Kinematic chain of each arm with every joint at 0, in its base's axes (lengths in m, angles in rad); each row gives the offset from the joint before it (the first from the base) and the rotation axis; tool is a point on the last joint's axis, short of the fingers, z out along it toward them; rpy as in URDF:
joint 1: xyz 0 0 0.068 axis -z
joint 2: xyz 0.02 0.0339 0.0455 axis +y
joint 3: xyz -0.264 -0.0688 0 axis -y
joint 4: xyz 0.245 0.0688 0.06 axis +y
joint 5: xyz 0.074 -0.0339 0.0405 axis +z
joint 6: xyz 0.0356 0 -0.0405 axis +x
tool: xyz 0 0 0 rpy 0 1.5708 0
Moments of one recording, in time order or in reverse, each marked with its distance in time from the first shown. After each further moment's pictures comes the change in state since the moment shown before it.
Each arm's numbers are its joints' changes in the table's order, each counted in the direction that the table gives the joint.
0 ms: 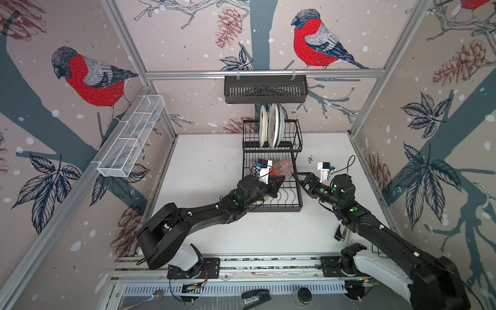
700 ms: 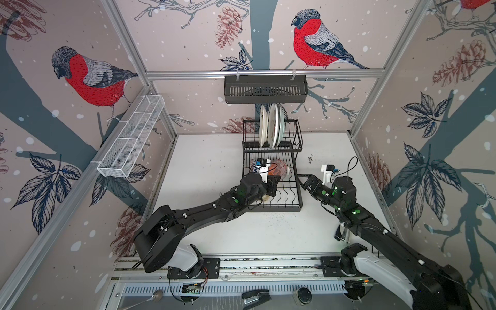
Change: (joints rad) left arm -0.001 -0.050 0.044 0.239 0.117 0.014; right arm 0.001 -0.057 -0.002 0.127 -0.121 -0.078
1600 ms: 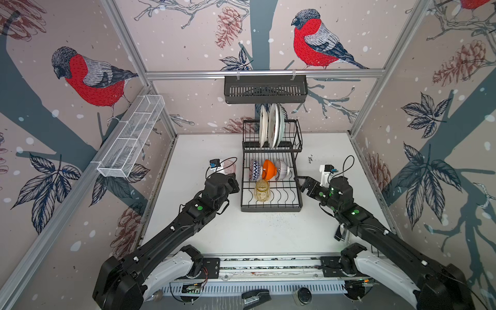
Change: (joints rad) left arm -0.311 -0.445 -0.103 0.534 0.229 -0.076; right arm -0.085 -0.008 0.025 0.061 -0.153 -0.128
